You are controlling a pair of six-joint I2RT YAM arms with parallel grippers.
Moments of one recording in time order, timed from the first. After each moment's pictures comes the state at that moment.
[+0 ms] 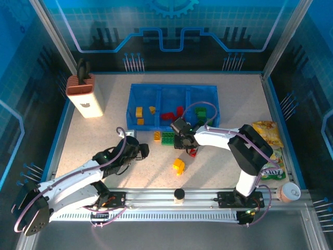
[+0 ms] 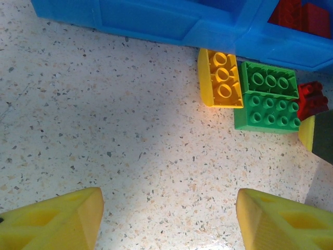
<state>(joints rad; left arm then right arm) -0.71 0.92 0.45 -0.37 -0.25 -0.77 0.78 1.77 1.02 -0.48 0.12 0.74</state>
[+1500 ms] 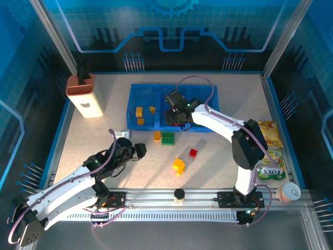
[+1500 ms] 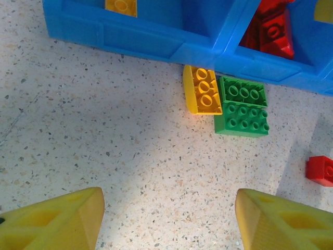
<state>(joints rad) -0.70 0.76 0.45 -0.45 -0.23 -0.77 0.71 1.83 1.48 -0.73 0.20 0.53</state>
